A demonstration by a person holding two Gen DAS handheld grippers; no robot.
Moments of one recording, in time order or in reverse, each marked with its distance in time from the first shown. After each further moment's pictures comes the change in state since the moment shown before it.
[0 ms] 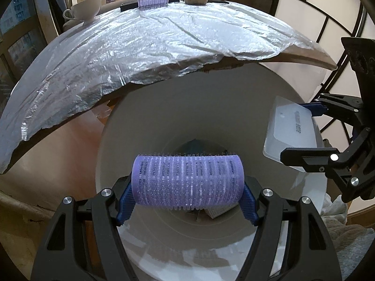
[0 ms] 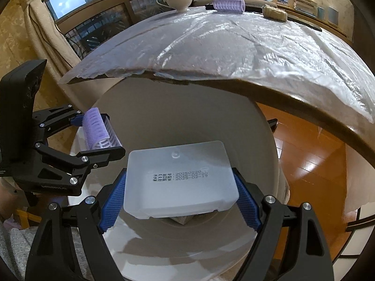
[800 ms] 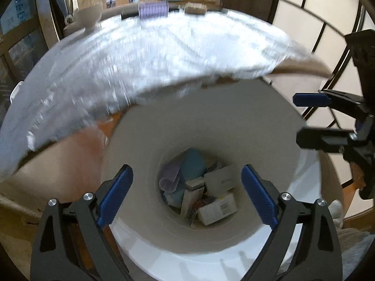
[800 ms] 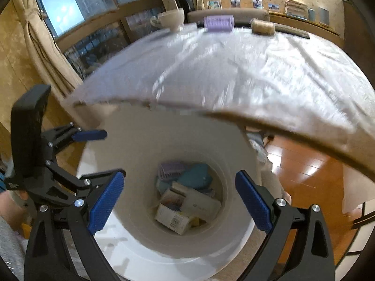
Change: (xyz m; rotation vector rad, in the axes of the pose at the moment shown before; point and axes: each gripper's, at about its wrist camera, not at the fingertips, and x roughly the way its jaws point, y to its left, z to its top) left arm -0.020 0.003 0.012 -0.015 -0.078 -0.034; right arm -0.041 -0.015 0.017 0.054 -0.144 0.031
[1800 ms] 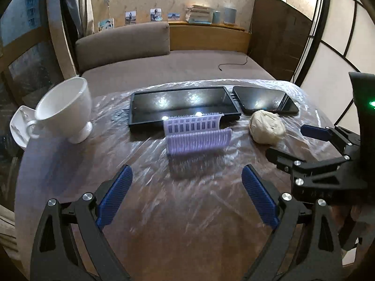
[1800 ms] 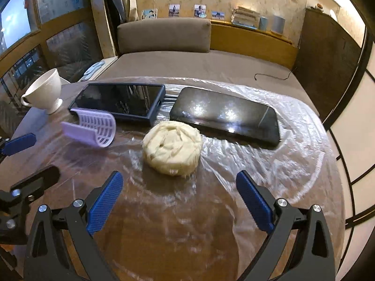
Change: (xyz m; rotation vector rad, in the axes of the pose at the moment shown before) left arm 0.105 0.092 0.260 -0.108 -0.075 0.084; right arm 0.123 -0.139 0.252 0.093 0.026 -0.424
